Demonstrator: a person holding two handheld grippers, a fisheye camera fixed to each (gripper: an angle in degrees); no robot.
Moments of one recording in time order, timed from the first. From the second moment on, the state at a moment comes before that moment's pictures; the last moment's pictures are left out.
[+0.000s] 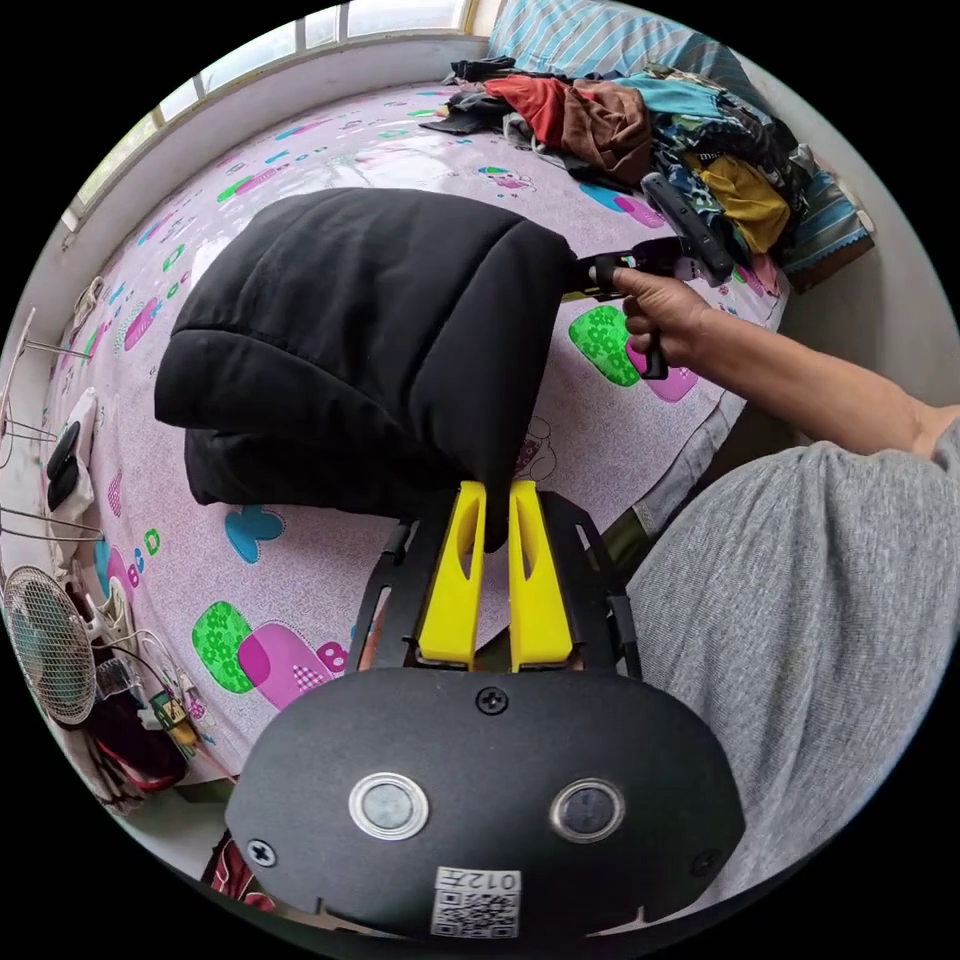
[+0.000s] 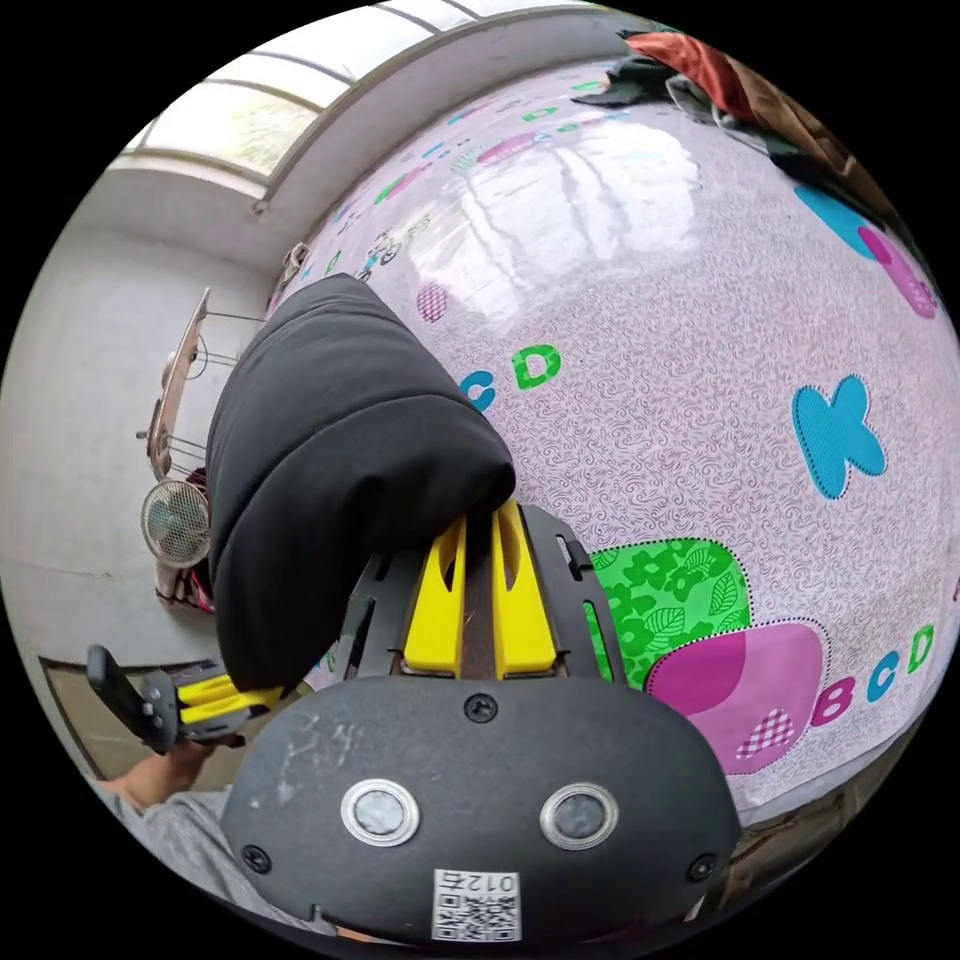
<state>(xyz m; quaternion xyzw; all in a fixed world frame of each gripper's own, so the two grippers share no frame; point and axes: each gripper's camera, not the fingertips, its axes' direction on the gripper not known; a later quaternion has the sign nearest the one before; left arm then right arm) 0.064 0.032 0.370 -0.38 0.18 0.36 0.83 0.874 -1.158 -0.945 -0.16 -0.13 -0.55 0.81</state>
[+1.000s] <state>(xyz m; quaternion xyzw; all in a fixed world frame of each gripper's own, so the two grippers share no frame) -0.017 -0.091 0.359 -0.19 0.21 0.22 0.94 0.942 -1.451 -1.017 -0.39 -0.39 -0.17 0.82</state>
